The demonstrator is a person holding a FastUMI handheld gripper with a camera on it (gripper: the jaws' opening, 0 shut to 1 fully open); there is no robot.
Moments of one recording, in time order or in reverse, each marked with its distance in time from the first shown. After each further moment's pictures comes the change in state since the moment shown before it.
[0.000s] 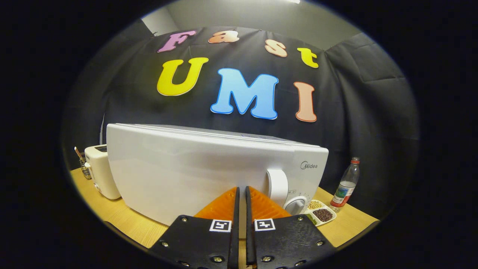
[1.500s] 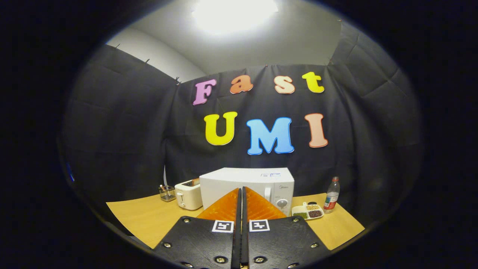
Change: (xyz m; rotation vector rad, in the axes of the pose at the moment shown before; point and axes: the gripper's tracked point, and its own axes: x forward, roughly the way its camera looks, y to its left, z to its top) arm -0.312 -0.087 0.137 0.154 -0.214 0.340
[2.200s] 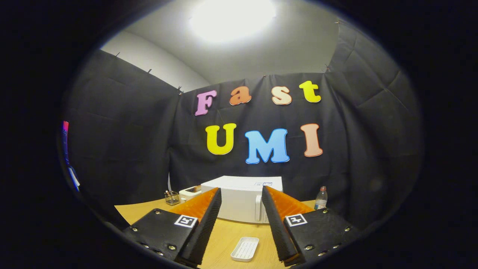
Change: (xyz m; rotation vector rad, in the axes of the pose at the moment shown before) arm -0.049 -0.026 0.034 0.002 -0.021 0.040
